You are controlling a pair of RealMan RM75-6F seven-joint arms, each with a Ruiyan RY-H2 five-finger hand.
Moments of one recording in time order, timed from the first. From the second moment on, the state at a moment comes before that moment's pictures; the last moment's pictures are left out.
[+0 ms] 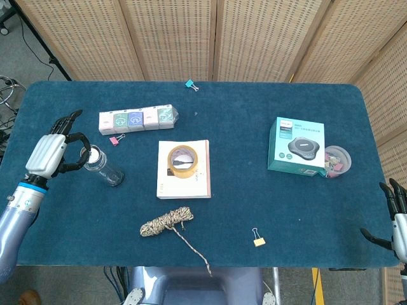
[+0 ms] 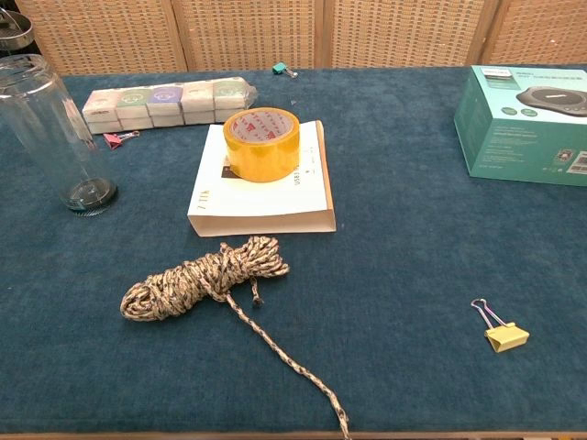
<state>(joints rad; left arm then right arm) -0.51 -1.05 -0.28 -1.69 1.26 1.05 -0.22 0.01 -1.06 0.09 -1.60 -1.47 1.54 0.09</state>
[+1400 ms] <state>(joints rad) -0.51 -1.10 -0.21 -1.58 1.29 1.04 -0.32 0.01 -1.06 0.10 -1.60 -1.47 1.54 0.09</state>
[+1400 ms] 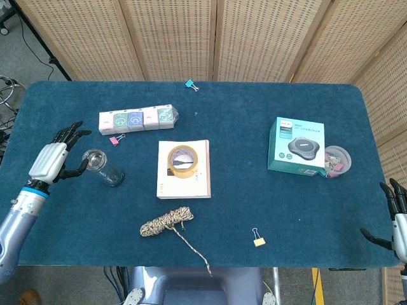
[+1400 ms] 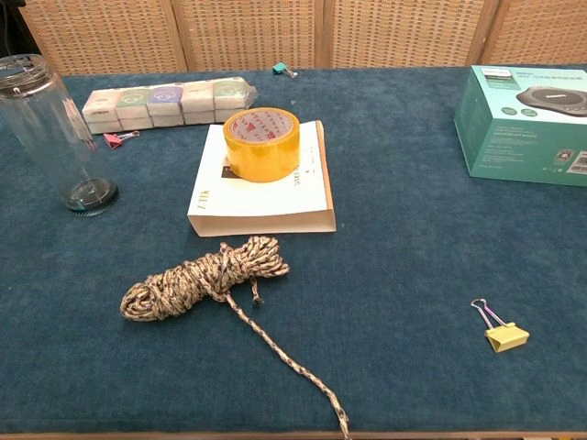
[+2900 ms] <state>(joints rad) -0.43 -0.94 -0.08 -1.70 1.50 1.11 -0.22 0.01 -1.05 0.10 -1.61 -1.47 1.55 0.11</state>
